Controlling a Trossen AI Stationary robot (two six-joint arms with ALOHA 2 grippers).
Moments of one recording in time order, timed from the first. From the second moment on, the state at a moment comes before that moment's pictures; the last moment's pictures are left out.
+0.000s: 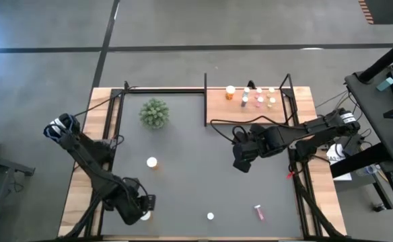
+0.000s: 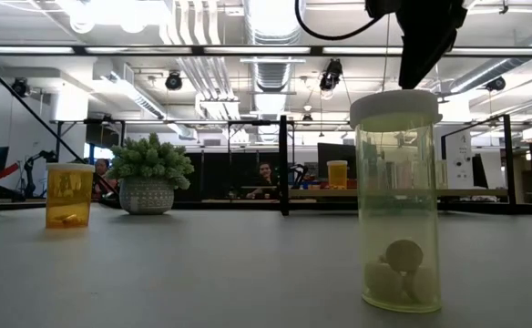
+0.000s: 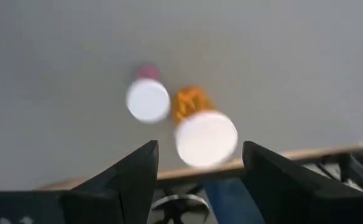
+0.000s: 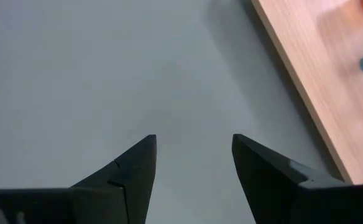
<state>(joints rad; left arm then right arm) -0.84 1.47 1.11 -0.87 0.00 -2.40 0.24 1.47 1.30 -1.16 0.32 0.67</state>
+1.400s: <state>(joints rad) -0.78 1.63 1.11 -0.93 0.08 -2.40 0.24 1.47 1.30 -1.12 0.34 0.65</state>
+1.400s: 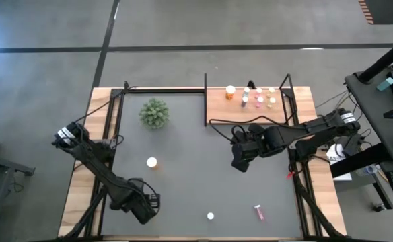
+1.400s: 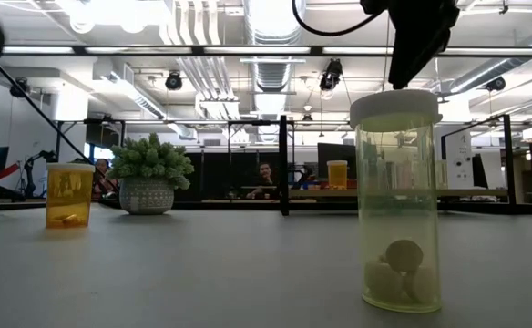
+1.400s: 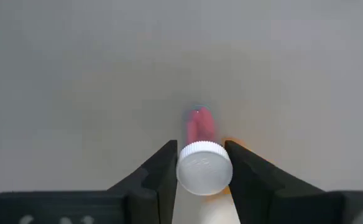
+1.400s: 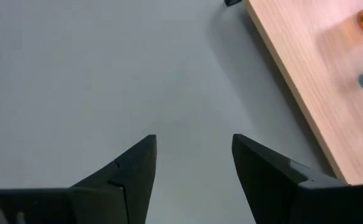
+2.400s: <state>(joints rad) -0.14 1.63 1.36 -0.62 -0.27 -1.24 0.24 1.44 1.37 -0.80 0.33 0.09</state>
